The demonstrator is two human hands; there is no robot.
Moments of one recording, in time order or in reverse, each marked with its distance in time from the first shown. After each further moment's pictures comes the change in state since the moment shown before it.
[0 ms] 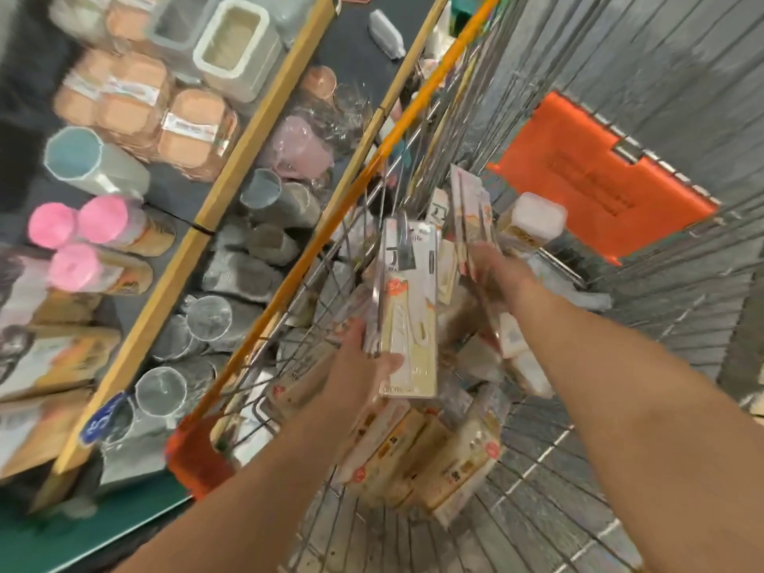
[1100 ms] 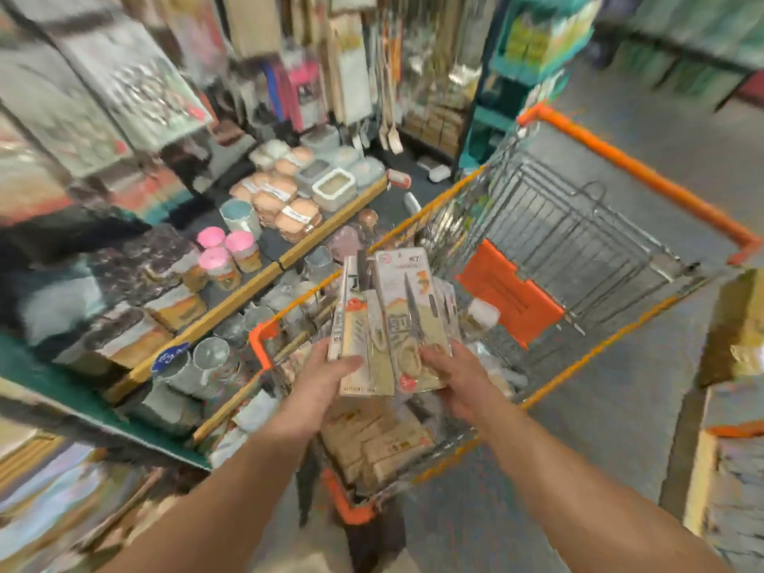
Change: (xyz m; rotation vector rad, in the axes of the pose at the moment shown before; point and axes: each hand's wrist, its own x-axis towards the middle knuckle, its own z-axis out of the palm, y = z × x) left_hand -0.231 -0.026 0.007 -0.444 0.091 0.392; right_hand -0.313 0.034 -0.089 -0.001 -0.643 -0.330
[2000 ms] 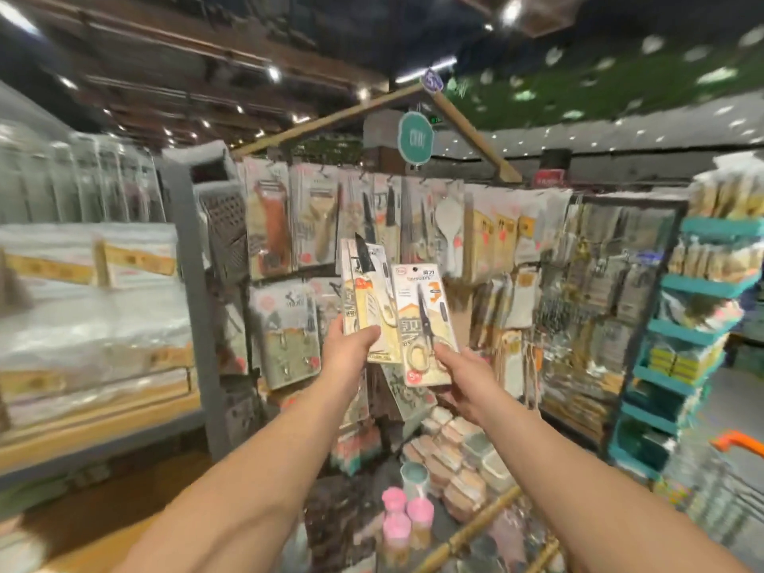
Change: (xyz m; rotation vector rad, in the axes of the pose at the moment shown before) left_hand -0.090 0.403 -0.279 -0.153 0.398 0.730; right_hand 0.023 -0.231 0.474 -0.133 -0.230 -0.470
